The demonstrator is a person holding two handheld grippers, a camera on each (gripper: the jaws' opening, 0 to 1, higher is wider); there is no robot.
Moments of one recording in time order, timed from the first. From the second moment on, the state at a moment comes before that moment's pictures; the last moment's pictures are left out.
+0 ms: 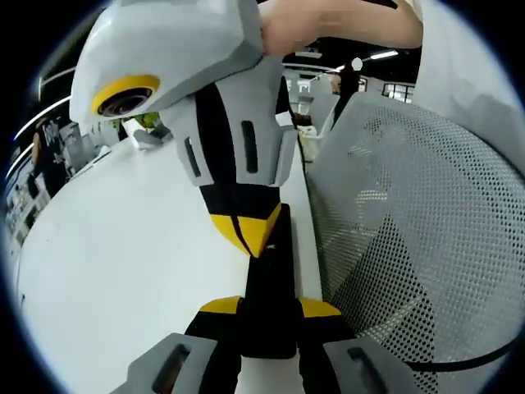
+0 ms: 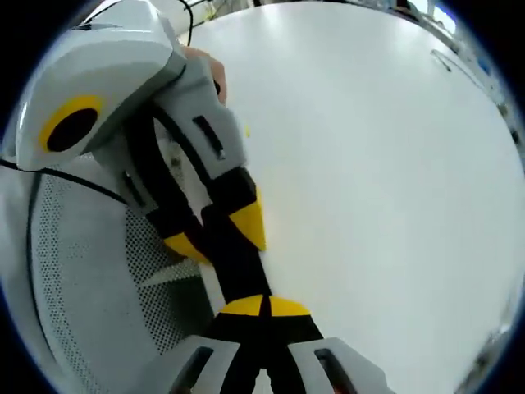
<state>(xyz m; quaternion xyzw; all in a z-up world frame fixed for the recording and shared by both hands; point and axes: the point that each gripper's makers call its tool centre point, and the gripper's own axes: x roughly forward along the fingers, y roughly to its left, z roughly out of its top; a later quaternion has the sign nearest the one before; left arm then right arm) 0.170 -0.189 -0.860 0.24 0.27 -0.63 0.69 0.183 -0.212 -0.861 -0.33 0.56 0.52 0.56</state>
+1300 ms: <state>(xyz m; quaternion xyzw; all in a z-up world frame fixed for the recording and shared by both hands) 0.170 -0.191 -0.860 0.24 0.27 -0.63 0.69 0.170 -0.204 -0.851 -0.31 0.36 0.53 0.70</state>
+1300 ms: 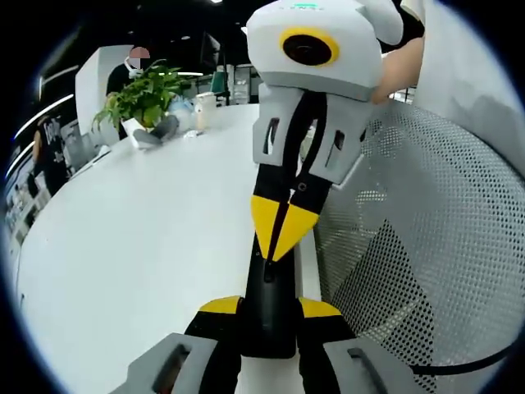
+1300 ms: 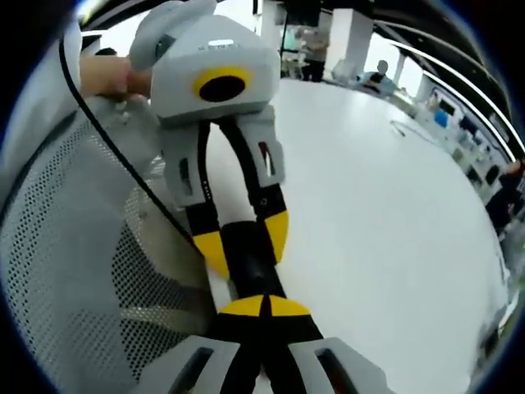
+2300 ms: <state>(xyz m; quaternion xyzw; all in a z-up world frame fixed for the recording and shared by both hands) 0.169 -0.193 -0.859 0.21 0.28 -0.63 0.69 0.164 -0.201 -0.856 -0.45 0.30 0.57 0.62</state>
